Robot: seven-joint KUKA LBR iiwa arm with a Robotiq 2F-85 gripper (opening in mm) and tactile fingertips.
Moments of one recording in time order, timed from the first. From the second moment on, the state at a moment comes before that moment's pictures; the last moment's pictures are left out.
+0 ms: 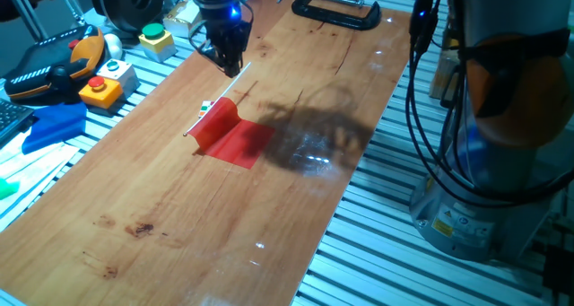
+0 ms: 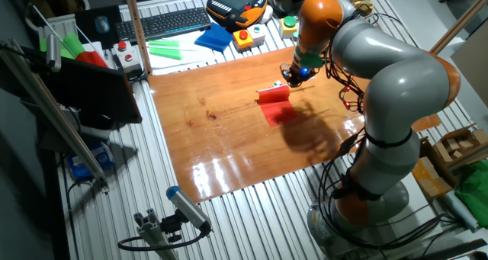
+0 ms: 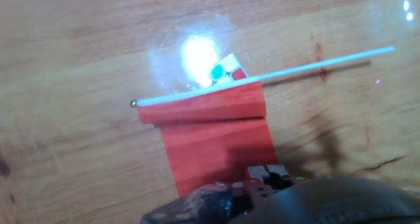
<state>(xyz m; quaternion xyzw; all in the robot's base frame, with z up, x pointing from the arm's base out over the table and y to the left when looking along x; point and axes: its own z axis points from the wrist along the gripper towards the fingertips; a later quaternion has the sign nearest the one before) 0.529 -0.009 0.200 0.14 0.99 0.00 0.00</state>
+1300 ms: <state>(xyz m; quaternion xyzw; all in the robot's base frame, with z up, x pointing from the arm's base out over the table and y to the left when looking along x) 0.556 -0.035 0.189 0.25 0.97 0.01 0.00</state>
